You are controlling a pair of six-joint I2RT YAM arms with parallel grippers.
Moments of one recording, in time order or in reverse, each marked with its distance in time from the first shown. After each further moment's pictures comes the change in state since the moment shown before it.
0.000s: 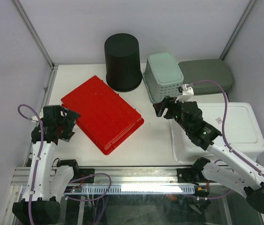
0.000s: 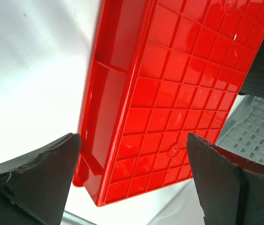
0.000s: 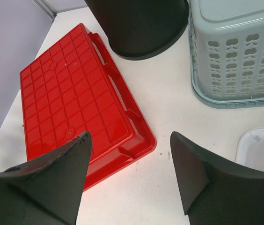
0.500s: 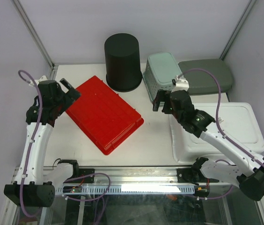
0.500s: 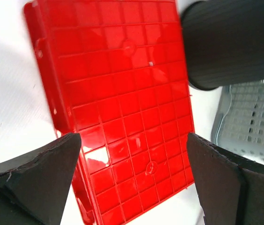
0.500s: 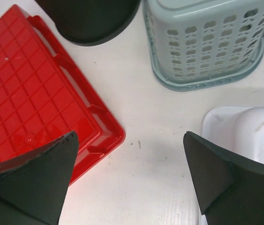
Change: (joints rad) left arm -0.044 0.213 0.333 0.093 -0.059 0.356; right arm -0.002 0.156 0.162 -0.209 0.125 0.011
